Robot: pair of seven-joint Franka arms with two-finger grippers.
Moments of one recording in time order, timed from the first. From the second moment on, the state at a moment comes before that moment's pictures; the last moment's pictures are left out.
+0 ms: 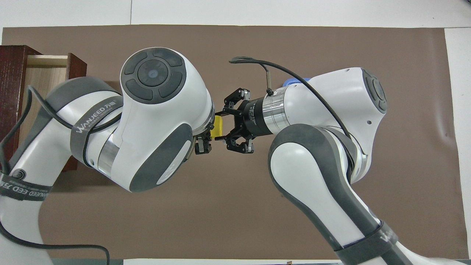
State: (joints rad) left arm -0.45 0.21 -0.21 -1.51 0.00 1.74 -2.27; right arm 0.47 0.16 0.02 -1.78 0.82 2.14 1.64
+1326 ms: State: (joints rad) left arm -0.34 0.19 -0.18 -1.49 0.00 1.62 -2.01; right arm 0.44 0.15 0.00 -1.75 0.80 2.14 1.73
